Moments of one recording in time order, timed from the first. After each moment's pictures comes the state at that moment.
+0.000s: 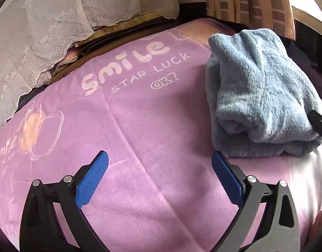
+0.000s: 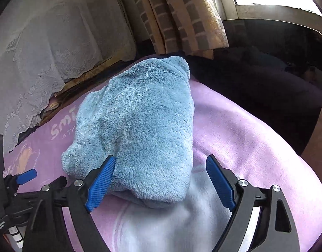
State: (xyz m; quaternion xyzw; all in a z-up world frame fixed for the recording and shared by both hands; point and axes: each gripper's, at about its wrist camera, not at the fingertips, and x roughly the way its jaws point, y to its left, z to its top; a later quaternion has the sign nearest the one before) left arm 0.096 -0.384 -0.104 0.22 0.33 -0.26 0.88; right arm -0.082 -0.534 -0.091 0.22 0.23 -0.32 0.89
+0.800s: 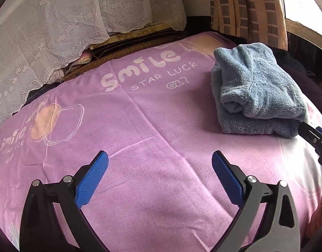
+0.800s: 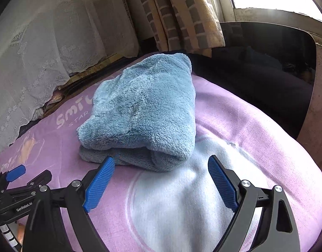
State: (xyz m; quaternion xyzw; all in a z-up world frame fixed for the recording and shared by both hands) left arm 0.066 -0.326 -0.087 0.18 0.29 -0.27 0.90; right arm -0.098 -0.493 -0.093 0.21 0.24 -0.32 0.89
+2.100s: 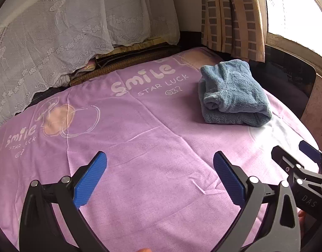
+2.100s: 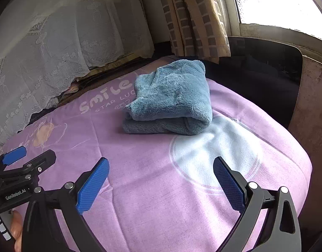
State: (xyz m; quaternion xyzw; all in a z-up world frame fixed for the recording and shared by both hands) left arm 0.008 -0.253 -0.041 0.16 0.27 -0.30 0.90; right arm -0.133 -0.379 -0.055 0.18 0.25 -0.32 0.90
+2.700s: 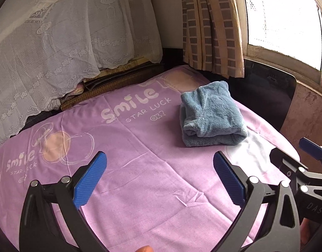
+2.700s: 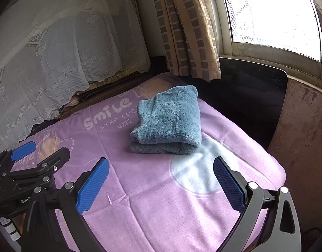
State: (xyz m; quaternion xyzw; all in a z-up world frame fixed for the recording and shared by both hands) left arm -0.009 -0.261 0.020 0.17 0.24 -0.36 0.89; right arm -0.156 -0.357 0.017 0.17 0.24 -0.35 0.89
